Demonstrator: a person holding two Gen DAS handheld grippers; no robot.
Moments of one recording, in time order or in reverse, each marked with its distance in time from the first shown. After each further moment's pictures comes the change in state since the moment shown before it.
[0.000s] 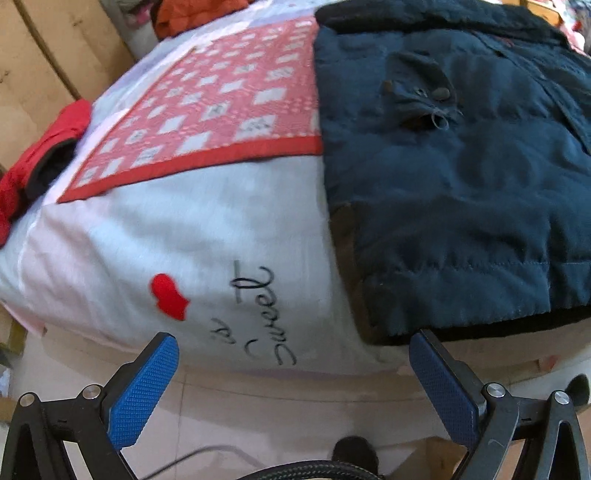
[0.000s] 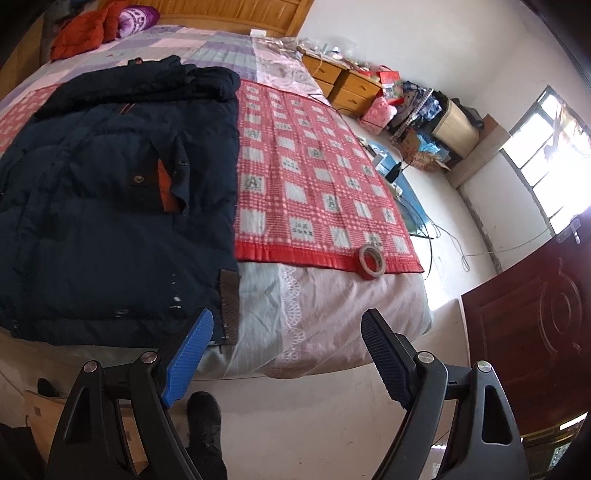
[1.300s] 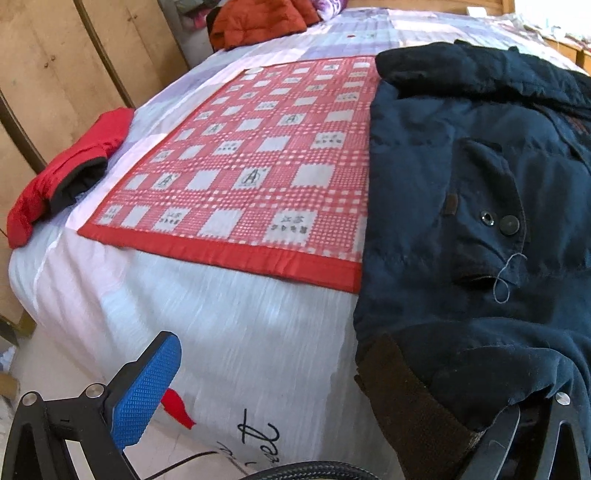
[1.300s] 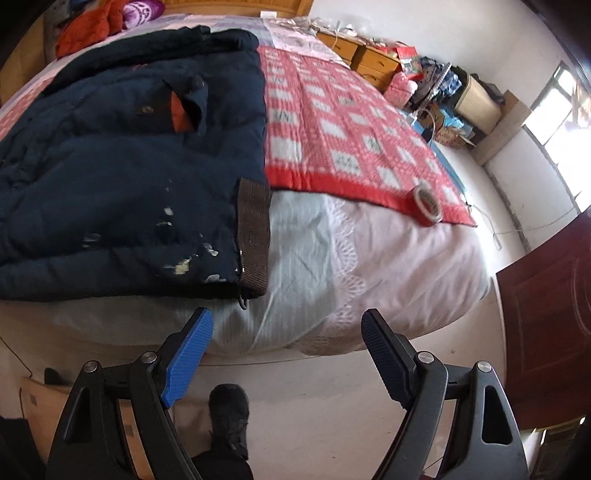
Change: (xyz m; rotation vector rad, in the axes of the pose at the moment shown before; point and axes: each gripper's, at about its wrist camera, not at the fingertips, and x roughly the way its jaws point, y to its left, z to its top) left arm 0.012 0.006 0.086 -0.167 -0.077 0.112; right arm 0.088 0.019 -0.059 0.066 0.055 0.116
